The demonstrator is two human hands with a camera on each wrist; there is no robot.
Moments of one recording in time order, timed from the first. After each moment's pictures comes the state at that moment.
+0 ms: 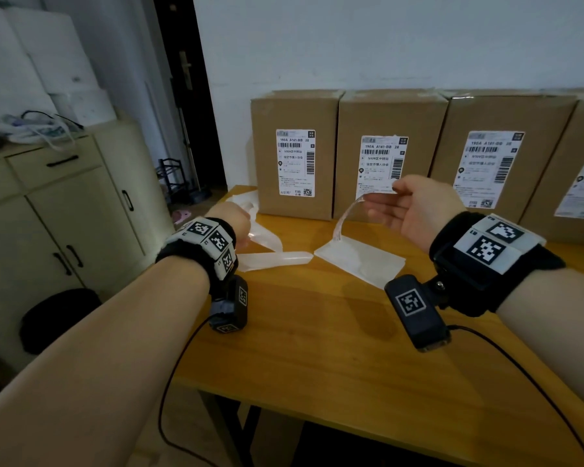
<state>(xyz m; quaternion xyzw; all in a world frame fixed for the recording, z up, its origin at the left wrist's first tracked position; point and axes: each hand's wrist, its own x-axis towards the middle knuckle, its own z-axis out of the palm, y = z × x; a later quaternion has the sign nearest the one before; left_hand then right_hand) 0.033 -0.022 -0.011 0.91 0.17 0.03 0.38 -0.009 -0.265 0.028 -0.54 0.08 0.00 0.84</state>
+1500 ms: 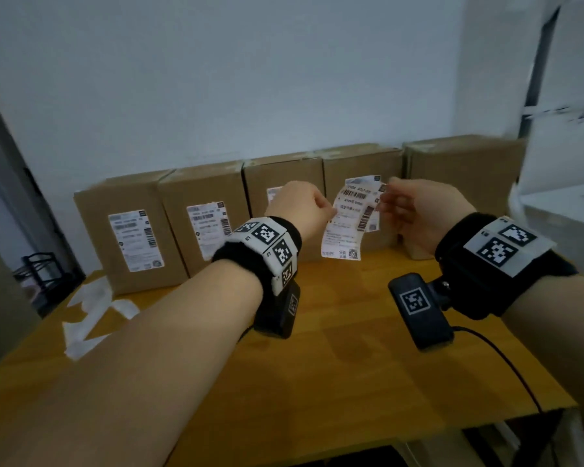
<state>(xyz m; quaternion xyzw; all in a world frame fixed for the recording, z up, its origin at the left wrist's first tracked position) -0.047 -0.351 0.085 0.92 -0.28 0.13 0.26 -0.115 -0.504 0.073 -0.55 0.13 -0.21 0.79</state>
